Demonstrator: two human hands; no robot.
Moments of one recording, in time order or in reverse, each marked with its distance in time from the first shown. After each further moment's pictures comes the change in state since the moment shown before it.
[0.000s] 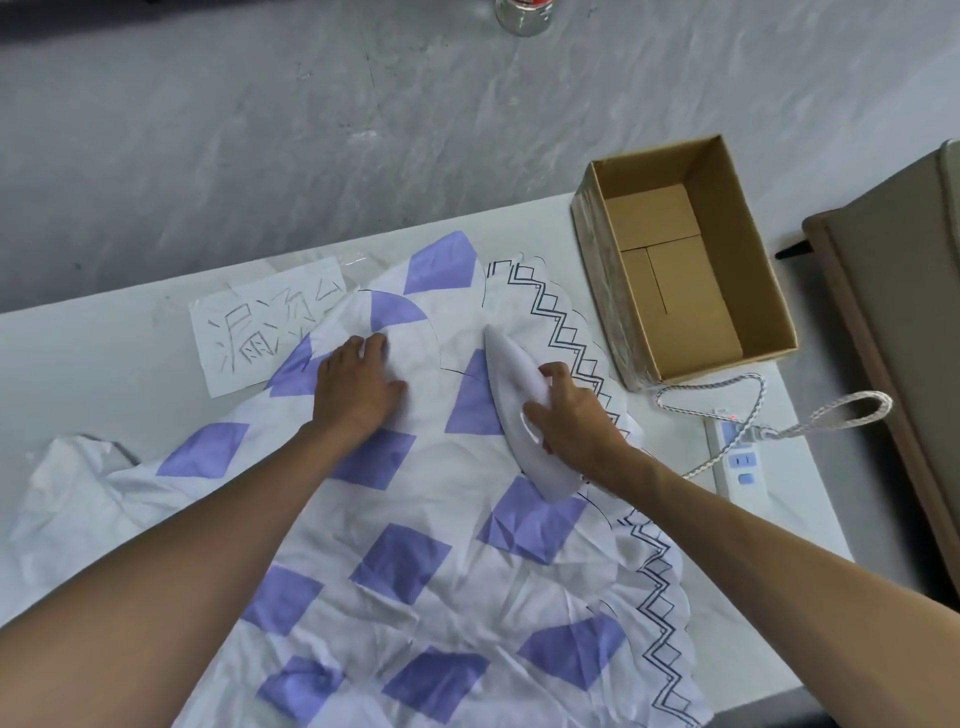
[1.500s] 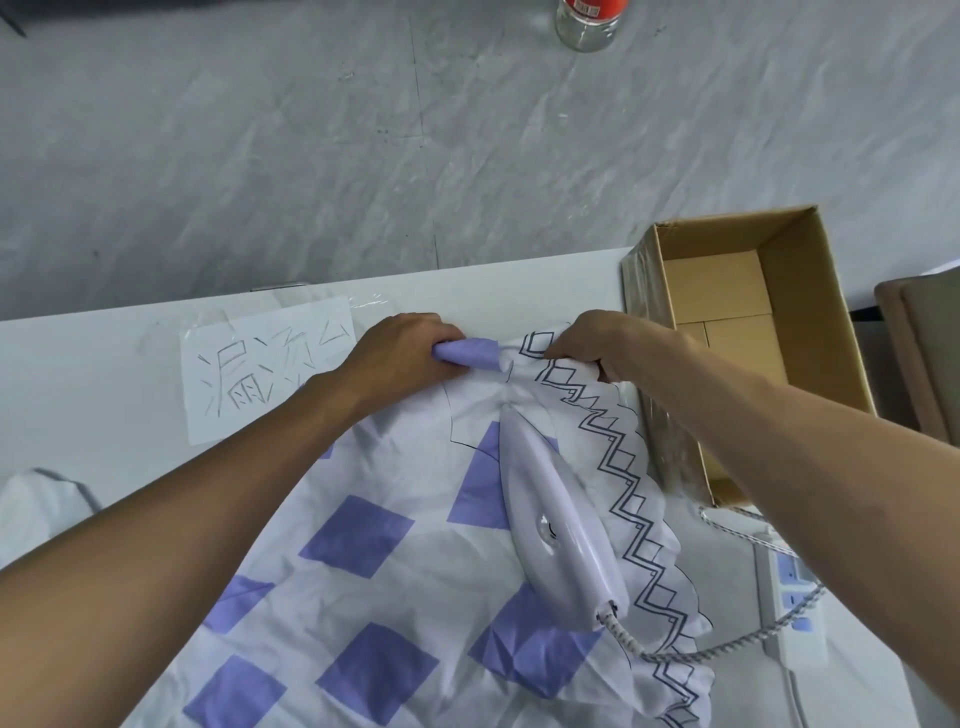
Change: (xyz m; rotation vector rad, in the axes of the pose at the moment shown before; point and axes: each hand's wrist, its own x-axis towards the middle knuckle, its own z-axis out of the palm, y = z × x) left_hand 0.107 0.043 -0.051 -0.260 -0.147 0.309; right_hand 0.187 -0.073 -0.071 0.026 -0.340 0.428
